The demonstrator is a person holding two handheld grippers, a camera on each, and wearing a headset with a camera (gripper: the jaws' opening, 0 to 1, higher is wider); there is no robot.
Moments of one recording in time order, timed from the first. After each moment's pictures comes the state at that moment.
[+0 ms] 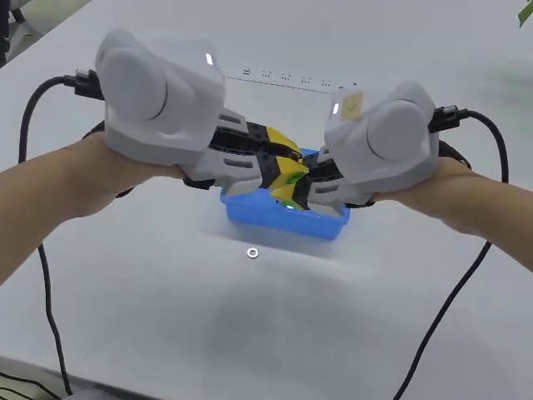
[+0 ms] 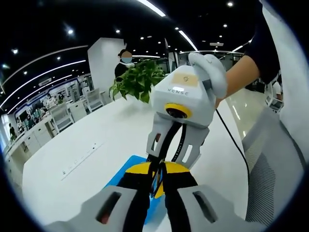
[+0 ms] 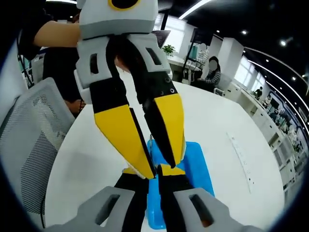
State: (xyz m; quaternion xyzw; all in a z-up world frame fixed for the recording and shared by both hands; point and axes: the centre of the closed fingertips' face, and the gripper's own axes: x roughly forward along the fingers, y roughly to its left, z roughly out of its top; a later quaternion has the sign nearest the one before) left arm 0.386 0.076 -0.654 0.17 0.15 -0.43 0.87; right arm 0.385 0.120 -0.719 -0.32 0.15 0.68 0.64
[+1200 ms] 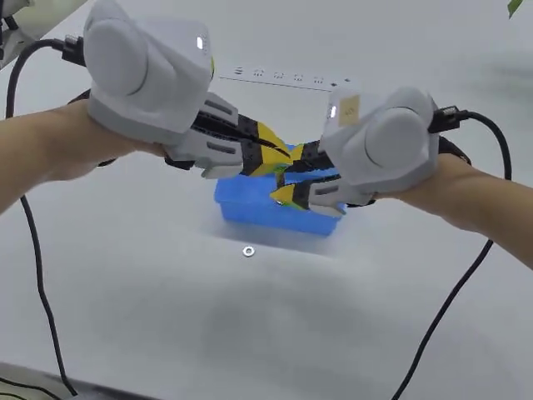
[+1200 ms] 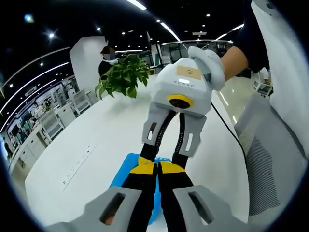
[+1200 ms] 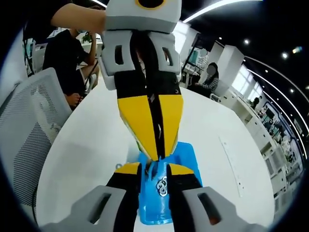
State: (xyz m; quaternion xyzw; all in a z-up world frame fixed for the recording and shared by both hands) left arm 0.389 0.076 -0.656 0.22 0.17 -0.48 0.83; right arm 0.393 0.113 -0.714 -0.35 0.11 0.67 0.65
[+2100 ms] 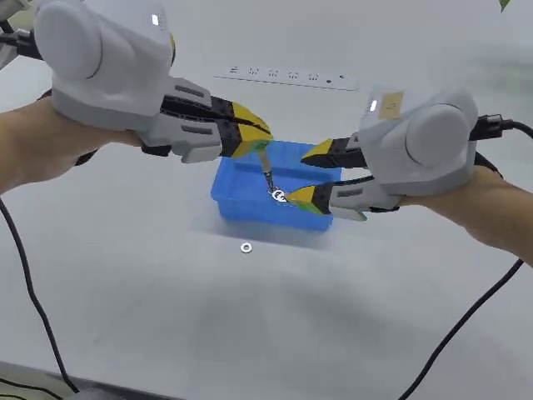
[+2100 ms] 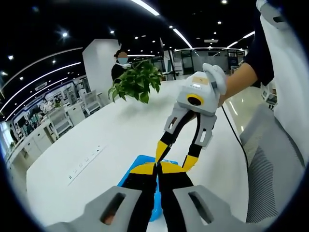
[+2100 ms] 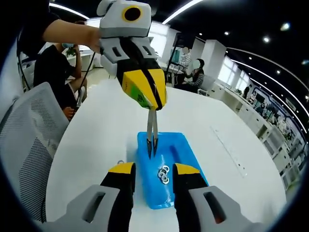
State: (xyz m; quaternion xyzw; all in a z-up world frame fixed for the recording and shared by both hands) left arm 0.389 0.092 -0.633 0.18 0.15 -0.44 0.86; right arm 0.397 0.079 -0.709 -0.29 0.13 0.64 0.70
